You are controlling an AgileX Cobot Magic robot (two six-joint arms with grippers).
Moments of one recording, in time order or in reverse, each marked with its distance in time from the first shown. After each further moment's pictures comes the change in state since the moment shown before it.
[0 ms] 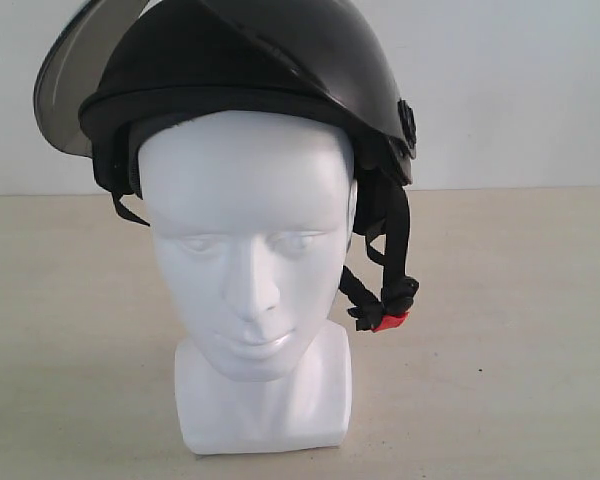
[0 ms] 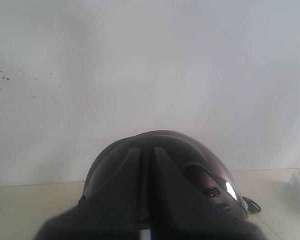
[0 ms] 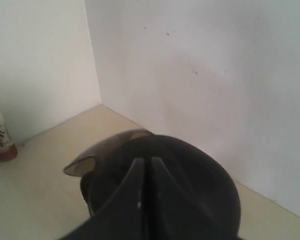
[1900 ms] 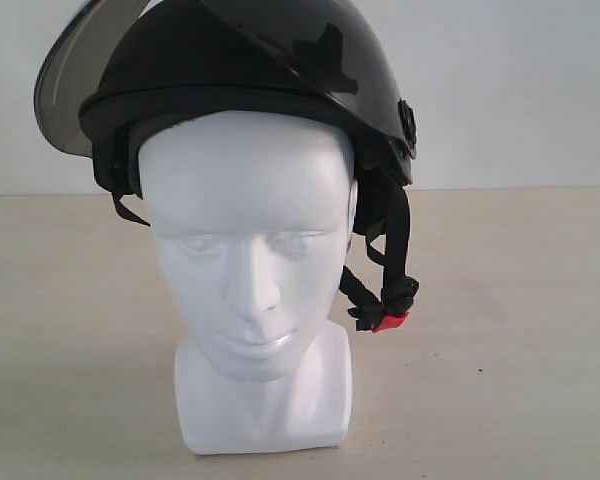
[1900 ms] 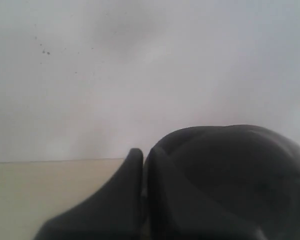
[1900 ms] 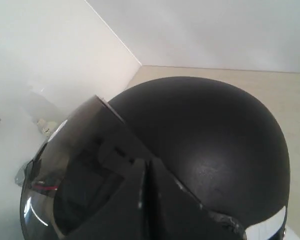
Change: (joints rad) left arm 0.000 0.250 -0.001 0.039 -0.108 0.093; right arm -0.590 0.276 0.180 0.975 0.189 -0.430
